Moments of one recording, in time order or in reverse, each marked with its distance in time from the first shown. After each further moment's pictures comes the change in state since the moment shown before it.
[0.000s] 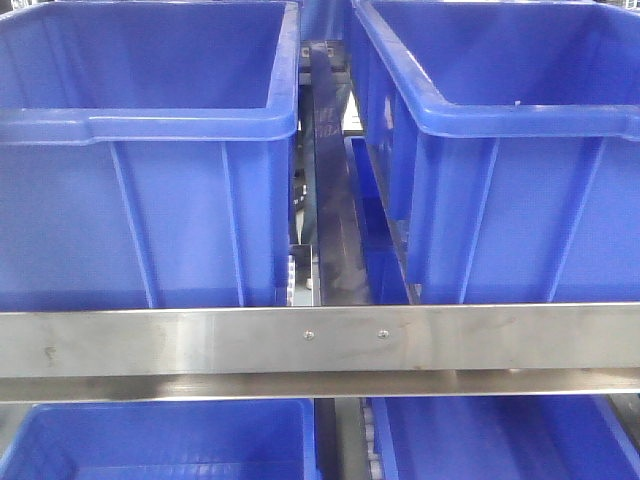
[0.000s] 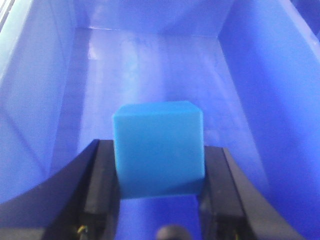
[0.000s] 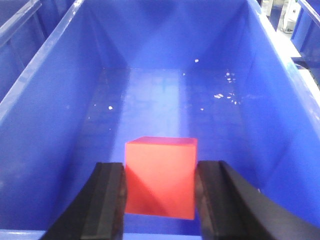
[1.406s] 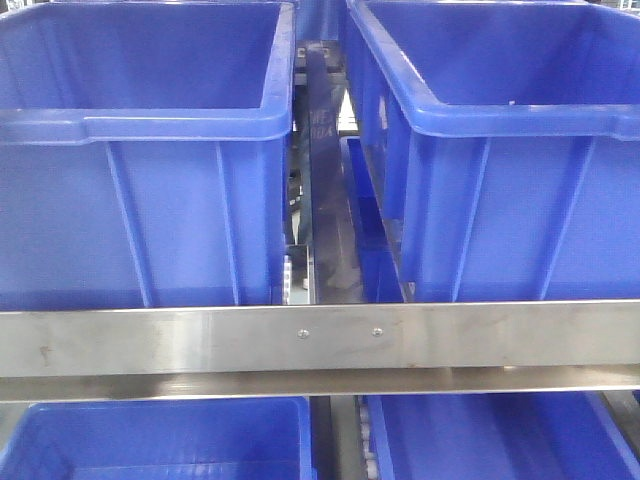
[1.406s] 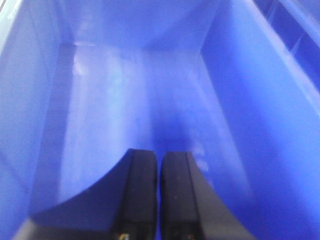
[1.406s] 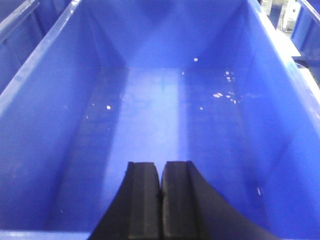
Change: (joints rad) left arm 0.000 0.000 0.000 0.004 -0.032 0.000; right arm 0.000 0.034 0.000 0.000 -0.036 0.000
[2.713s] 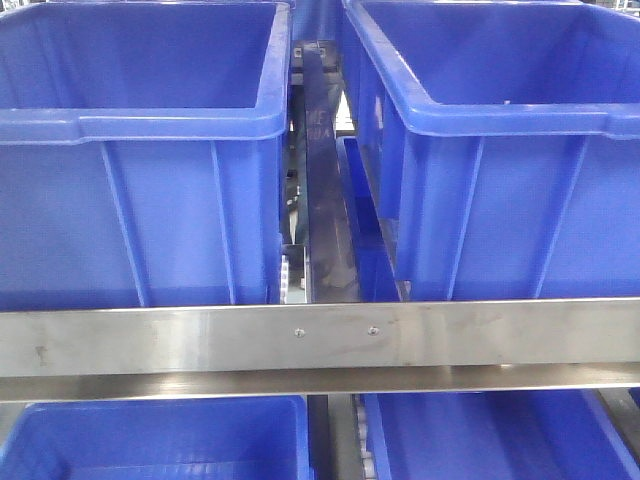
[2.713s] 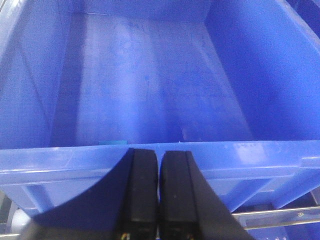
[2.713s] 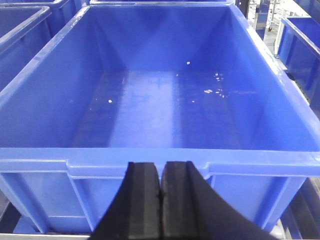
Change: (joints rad) left arm 0.000 -0.310 0.300 0.000 -0.016 0.000; right arm 0.000 -0.397 0.289 0.000 0.008 0.000
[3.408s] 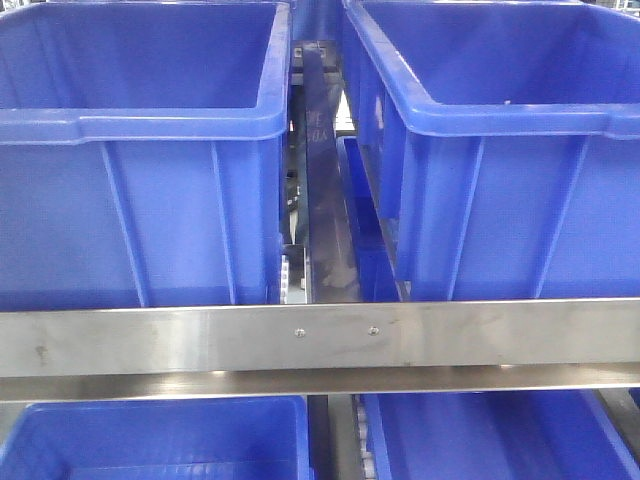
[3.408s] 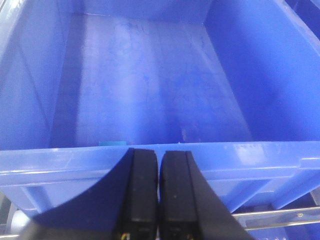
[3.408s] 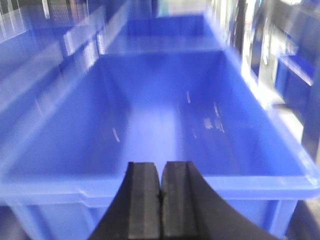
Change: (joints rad) left arm 0.000 0.000 0.000 0.000 -0.001 0.000; right arm 0.000 -0.267 0.036 0.047 0.052 0.025
